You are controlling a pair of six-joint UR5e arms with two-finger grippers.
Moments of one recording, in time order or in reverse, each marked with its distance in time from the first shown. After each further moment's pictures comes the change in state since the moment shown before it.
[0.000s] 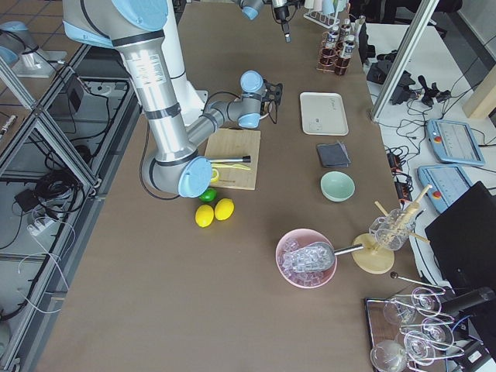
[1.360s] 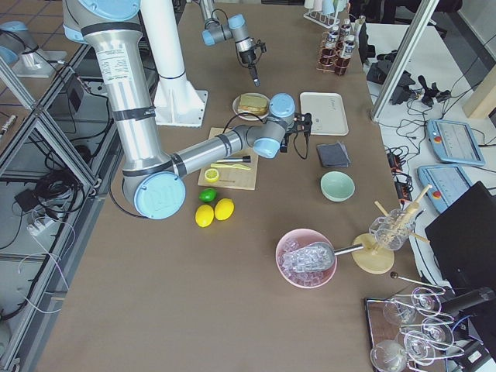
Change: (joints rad) left arm 0.543 -0.184 -0.052 0.188 0.547 -0.237; right arm 0.296 -0.160 -0.012 -0.140 0.263 -0.363
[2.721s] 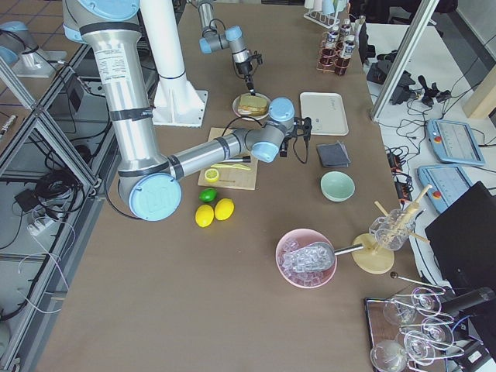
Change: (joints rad) left arm 0.040 -0.052 0.095 -0.002 0.012 -0.008; right arm 0.006 -0.022 -0.002 0.002 -0.005 -0.022
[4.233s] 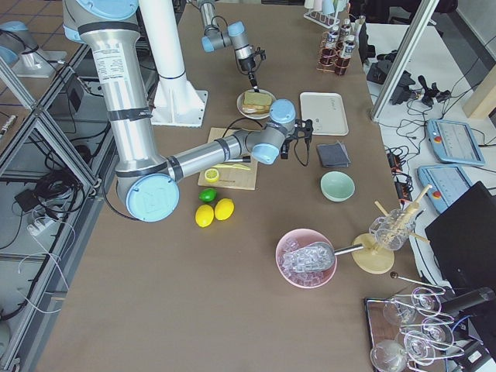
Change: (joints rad) left arm -0.051 -0.024 -0.031 -0.004 -0.013 -0.034; right arm 0.019 -0.014 -0.004 0.002 0.006 -0.004
